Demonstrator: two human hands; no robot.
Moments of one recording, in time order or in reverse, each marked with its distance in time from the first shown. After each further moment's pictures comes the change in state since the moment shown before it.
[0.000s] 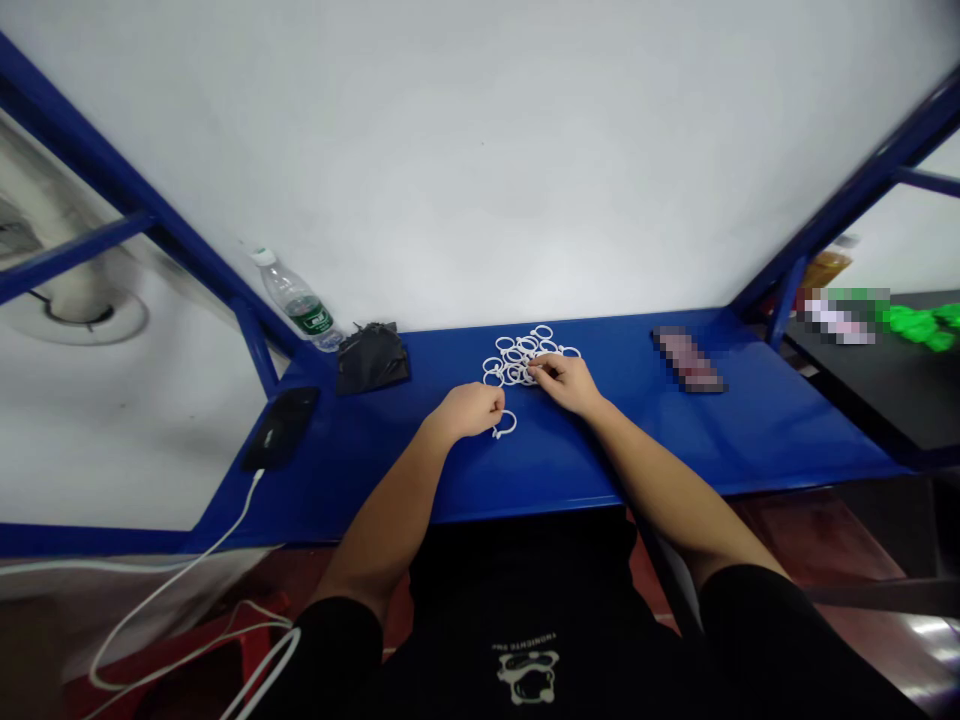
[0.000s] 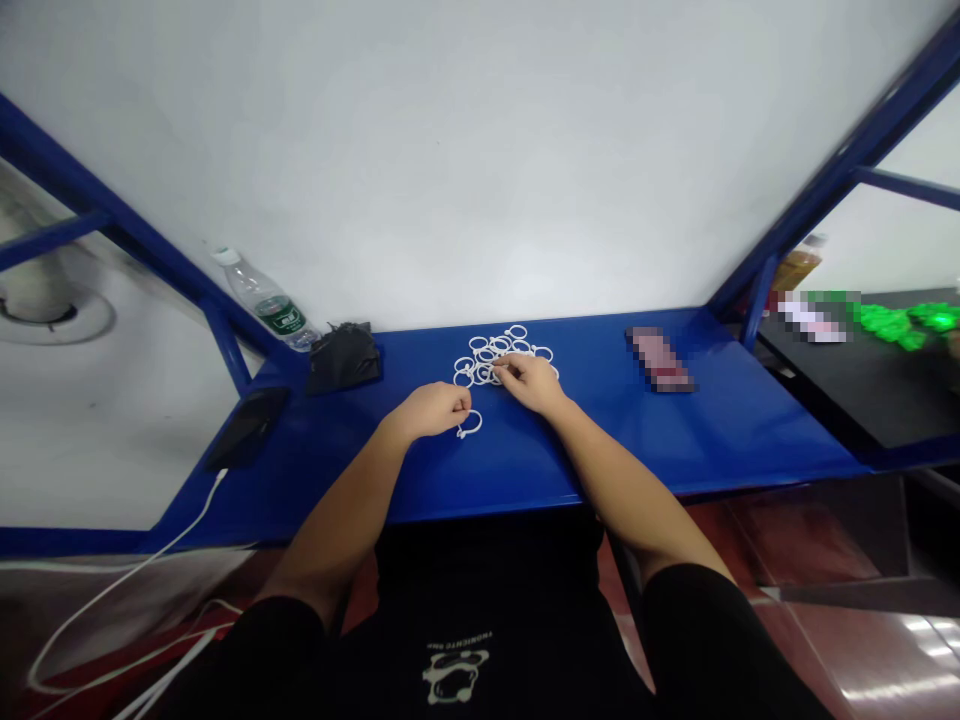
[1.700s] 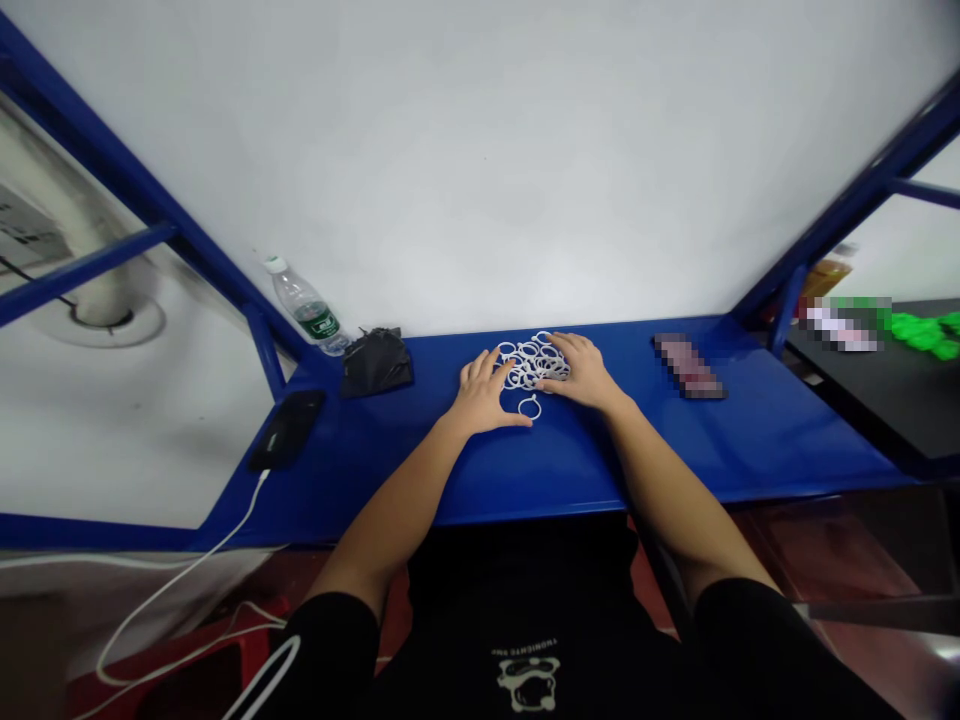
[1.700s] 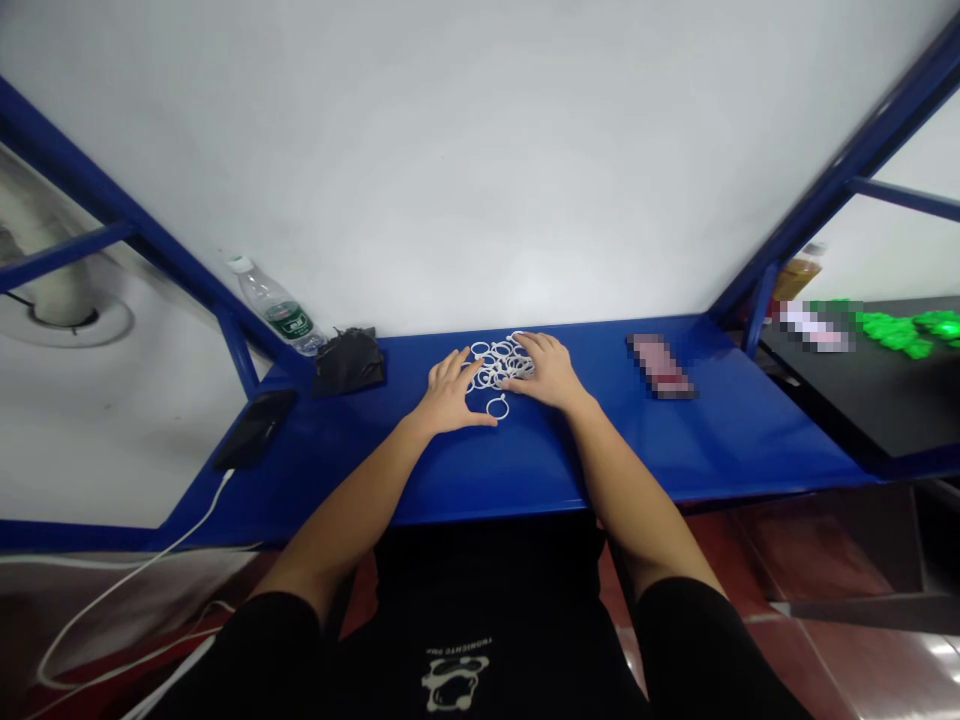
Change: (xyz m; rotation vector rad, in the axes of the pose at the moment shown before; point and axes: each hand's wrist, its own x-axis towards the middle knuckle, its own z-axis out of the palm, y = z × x) left_hand 0.033 -0.019 0.040 0.080 0.409 0.046; right_hand 0.007 0.026 -0.030 -0.355 -0.073 -0.018
